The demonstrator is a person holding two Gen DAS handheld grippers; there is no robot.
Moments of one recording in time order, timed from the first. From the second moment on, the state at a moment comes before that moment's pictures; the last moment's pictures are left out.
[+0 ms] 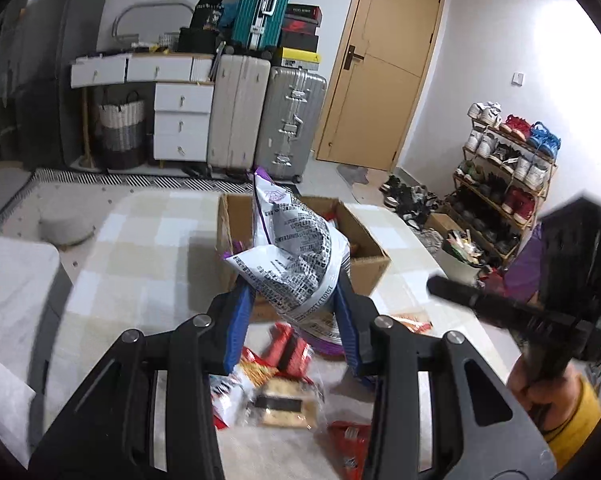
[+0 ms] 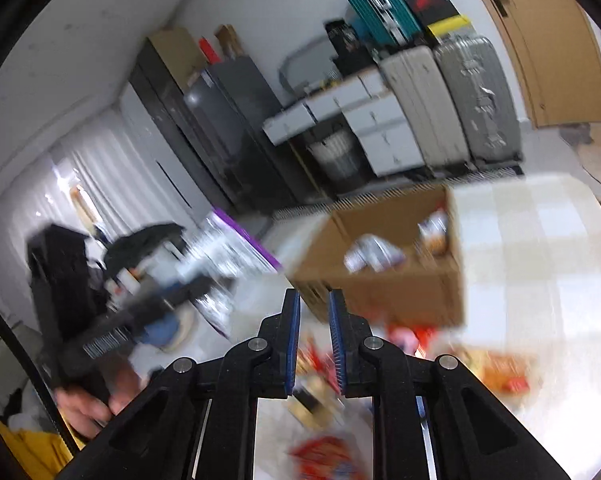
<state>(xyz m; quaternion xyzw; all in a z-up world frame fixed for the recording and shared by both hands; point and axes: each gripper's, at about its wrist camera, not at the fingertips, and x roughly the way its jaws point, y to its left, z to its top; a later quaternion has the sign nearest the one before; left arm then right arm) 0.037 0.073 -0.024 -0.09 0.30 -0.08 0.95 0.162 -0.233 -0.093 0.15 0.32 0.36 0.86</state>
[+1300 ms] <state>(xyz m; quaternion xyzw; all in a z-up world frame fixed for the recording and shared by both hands) 0.030 0.100 -0.065 -0.11 0.31 -0.07 0.94 0.099 -0.202 -0.160 0.05 0.39 0.40 0.83</state>
